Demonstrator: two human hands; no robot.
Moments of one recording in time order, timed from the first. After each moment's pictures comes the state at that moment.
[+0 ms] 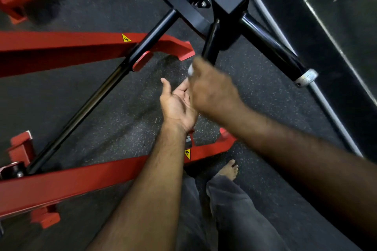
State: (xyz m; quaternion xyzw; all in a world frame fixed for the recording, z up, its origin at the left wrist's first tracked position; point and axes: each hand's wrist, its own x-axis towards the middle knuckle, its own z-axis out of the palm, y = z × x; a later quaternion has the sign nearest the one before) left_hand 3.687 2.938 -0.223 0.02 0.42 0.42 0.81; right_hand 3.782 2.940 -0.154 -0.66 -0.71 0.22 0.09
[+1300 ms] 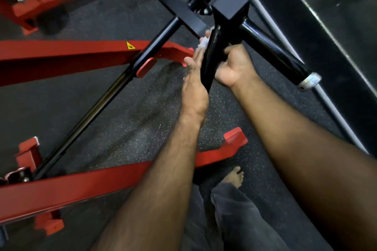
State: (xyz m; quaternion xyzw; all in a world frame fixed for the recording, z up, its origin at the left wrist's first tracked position) left_hand 3.722 2.956 -0.190 0.39 0.53 0.43 0.62; right_hand 3.823 3.018 -0.192 -0.43 0.09 0.68 0.59
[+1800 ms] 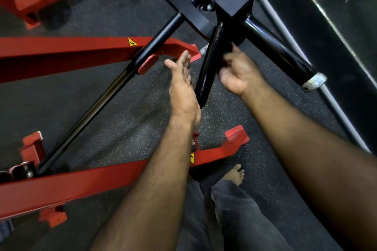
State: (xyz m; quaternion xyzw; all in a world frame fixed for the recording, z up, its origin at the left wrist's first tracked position) left_hand 3.712 2.957 -0.189 0.25 0.54 0.49 0.63; right_hand 3.834 3.002 -0.210 -0.43 0.01 0.71 0.56
